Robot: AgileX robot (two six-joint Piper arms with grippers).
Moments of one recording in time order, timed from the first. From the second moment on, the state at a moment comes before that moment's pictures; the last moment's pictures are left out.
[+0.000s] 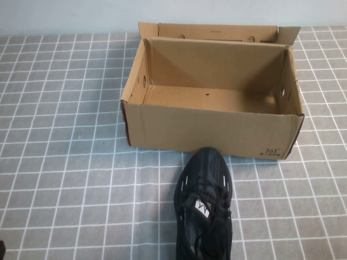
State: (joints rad) right arm 0.12 -0.02 0.03 0.26 0.34 -0.14; left arm -0.07 -0.01 0.03 0.00 0.39 0.09
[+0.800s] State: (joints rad) right arm 0.12 -0.02 0.03 0.80 0.09 -0.14; left arm -0.07 -0.01 0.03 0.00 0.39 0.09
